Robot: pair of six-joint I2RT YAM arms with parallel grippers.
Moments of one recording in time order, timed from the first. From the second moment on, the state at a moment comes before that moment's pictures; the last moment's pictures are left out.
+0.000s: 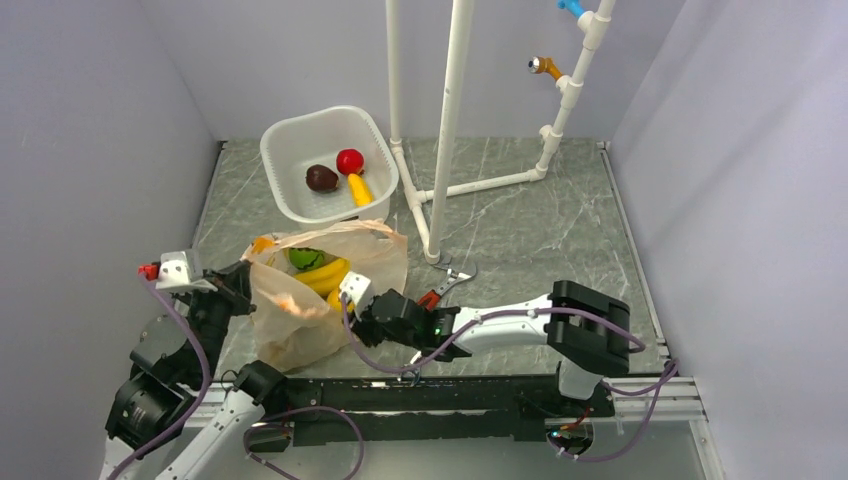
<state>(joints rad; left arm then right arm) -0.52 0.21 0.86 -0.67 -0.51 -0.31 1.30 1.69 0.90 0.37 0.26 0.09</state>
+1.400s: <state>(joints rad) -0.52 0.05 0.79 -0.97 -0.23 -0.54 1.15 1.93 1.25 0.14 0.13 0.51</state>
